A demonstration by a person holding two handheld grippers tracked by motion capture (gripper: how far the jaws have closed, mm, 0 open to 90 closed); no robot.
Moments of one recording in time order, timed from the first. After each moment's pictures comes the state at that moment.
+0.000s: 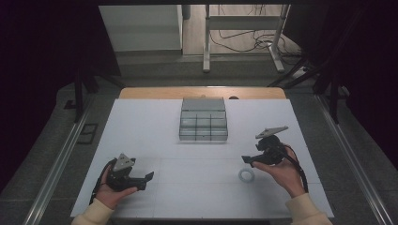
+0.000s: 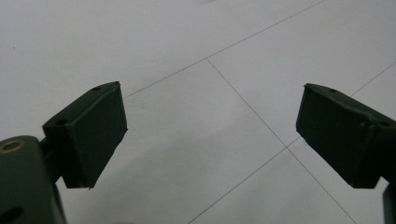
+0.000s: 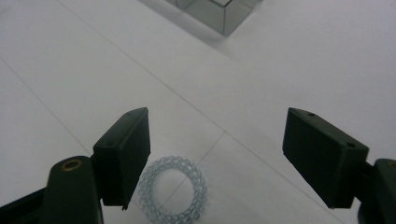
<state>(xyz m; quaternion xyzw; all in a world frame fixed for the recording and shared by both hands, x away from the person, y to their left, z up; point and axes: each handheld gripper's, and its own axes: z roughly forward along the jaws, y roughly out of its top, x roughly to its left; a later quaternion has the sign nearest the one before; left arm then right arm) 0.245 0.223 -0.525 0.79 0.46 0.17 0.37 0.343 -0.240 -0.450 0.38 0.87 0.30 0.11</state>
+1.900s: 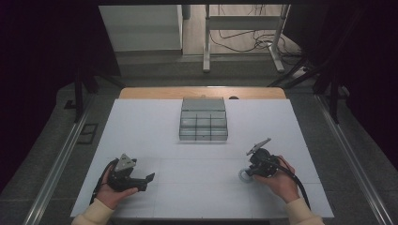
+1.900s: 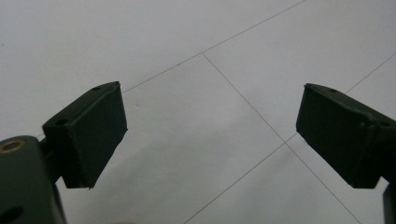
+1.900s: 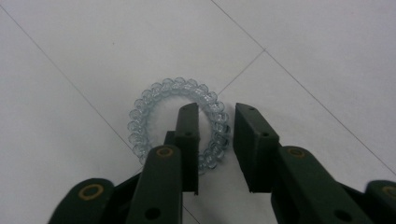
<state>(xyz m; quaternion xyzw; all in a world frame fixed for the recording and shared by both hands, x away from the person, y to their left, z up) 0.246 0.221 -0.527 0.80 0.45 0.17 0.37 0.333 -0.231 -0.496 0.35 0.92 0.17 0.07</state>
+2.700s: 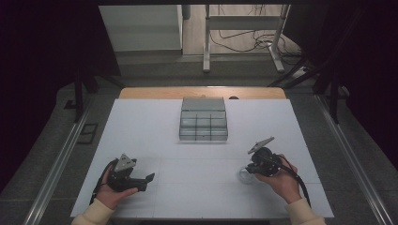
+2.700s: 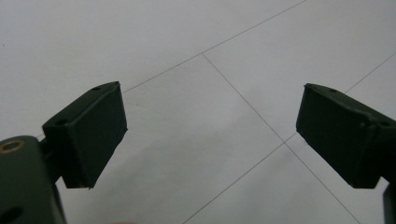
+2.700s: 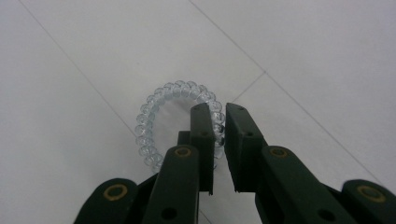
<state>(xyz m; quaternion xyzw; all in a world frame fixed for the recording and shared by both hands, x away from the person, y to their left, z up) 0.245 0.221 -0.527 0.80 0.45 0.17 0.37 0.327 -0.231 -0.480 0.33 0.92 0.20 0.08</state>
